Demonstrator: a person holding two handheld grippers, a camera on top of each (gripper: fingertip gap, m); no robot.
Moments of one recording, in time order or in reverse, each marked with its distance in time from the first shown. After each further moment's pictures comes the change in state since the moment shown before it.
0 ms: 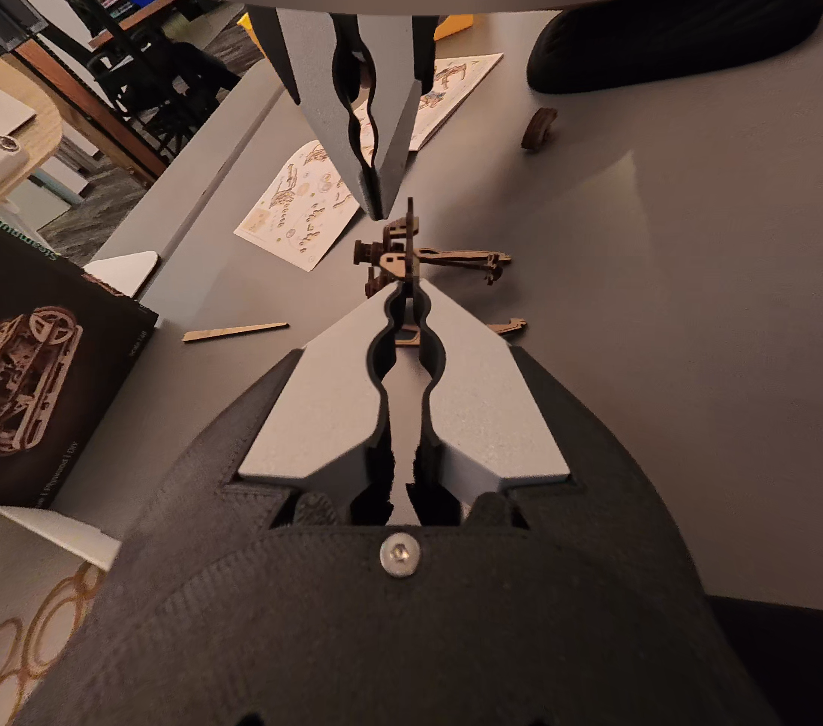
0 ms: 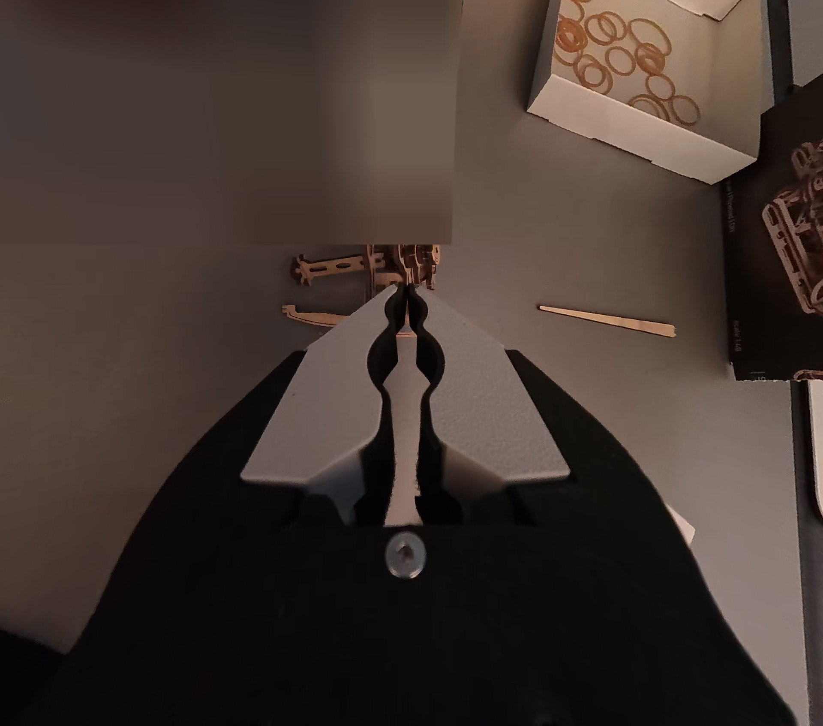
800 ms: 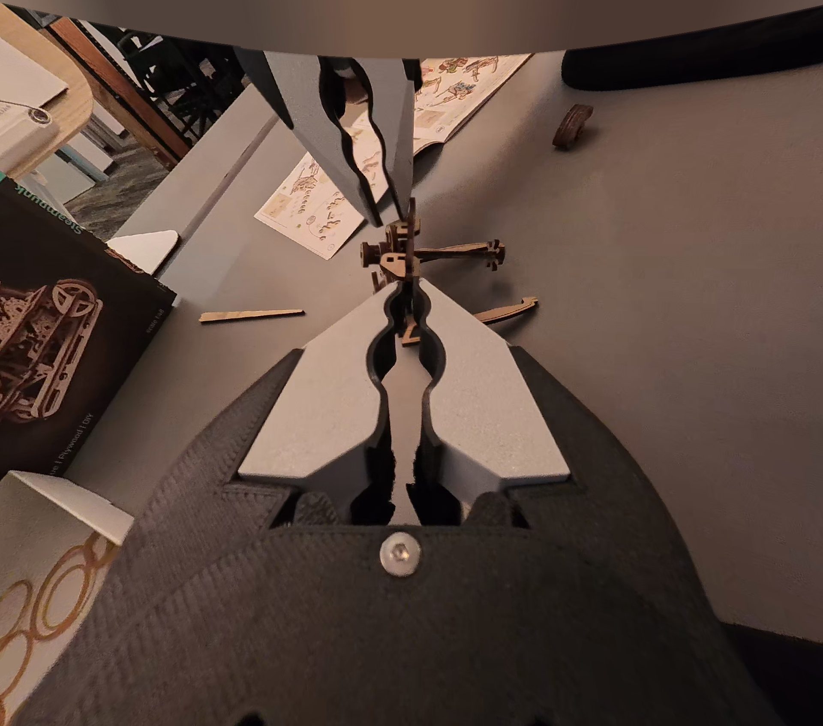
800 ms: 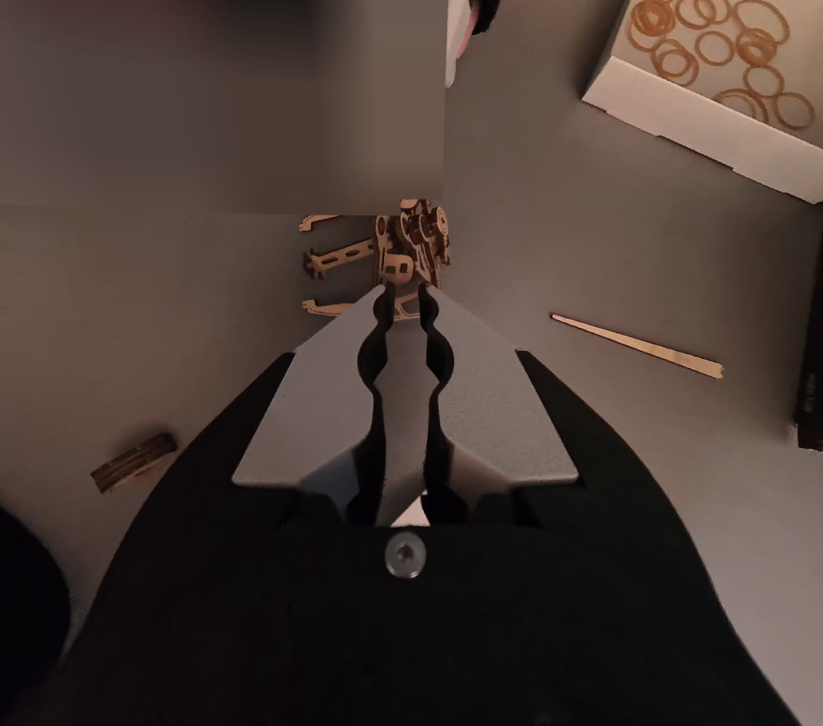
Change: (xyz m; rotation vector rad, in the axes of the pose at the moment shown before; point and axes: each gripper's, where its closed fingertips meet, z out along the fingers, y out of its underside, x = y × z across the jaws) left arm -0.011 0.005 0.002 -0.016 -0.060 -0.036; right arm 0.008 0.012 0.004 -0.003 -0.234 -0.038
